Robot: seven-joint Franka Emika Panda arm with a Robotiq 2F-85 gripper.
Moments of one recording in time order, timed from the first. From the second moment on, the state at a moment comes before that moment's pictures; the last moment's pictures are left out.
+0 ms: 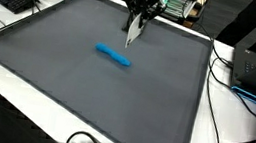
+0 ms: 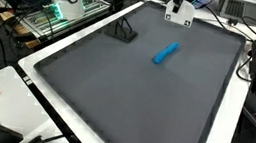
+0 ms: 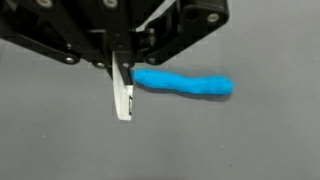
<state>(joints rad) 0.16 0.25 0.14 -1.95 -0.07 2.13 0.26</state>
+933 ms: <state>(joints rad) 0.19 0.50 0.08 -1.75 -0.11 2.09 0.25</state>
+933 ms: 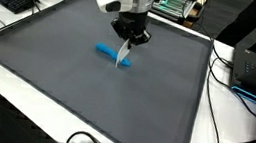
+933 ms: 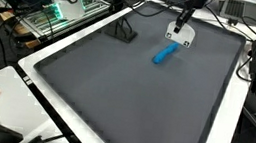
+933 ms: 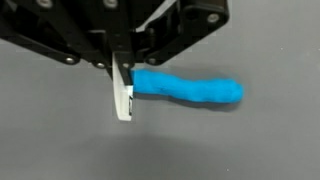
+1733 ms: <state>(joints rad) 0.20 0.55 0.07 -1.71 -0.11 2.10 0.26</state>
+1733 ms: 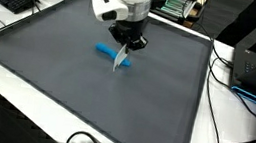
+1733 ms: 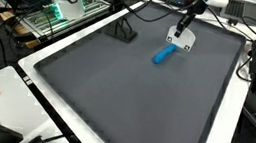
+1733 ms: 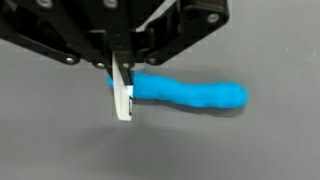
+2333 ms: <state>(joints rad) 0.20 0.56 0.07 -1.71 -0.11 2.12 0.27</state>
